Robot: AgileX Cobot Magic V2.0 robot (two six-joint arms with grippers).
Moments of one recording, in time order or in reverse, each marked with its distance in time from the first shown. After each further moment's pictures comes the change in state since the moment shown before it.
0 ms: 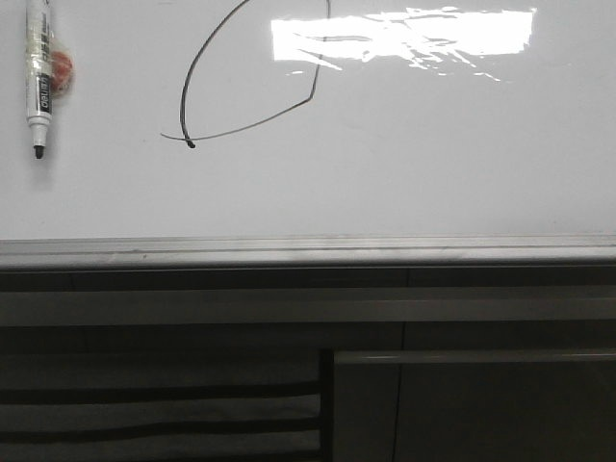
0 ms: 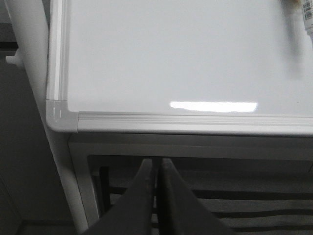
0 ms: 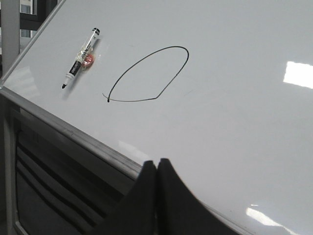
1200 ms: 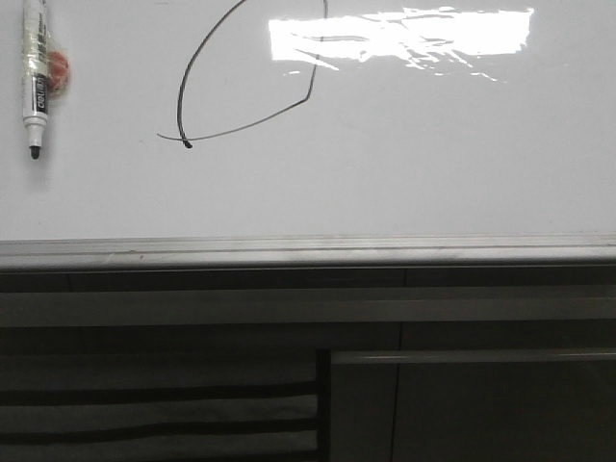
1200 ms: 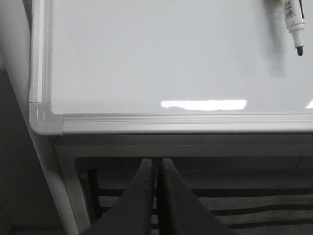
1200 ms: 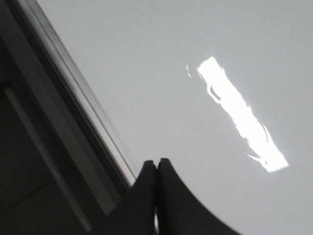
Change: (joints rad) left arm -0.038 0.000 0.000 -0.001 0.000 0.000; right arm -0.312 -0.002 0.032 -0.754 0.117 0.000
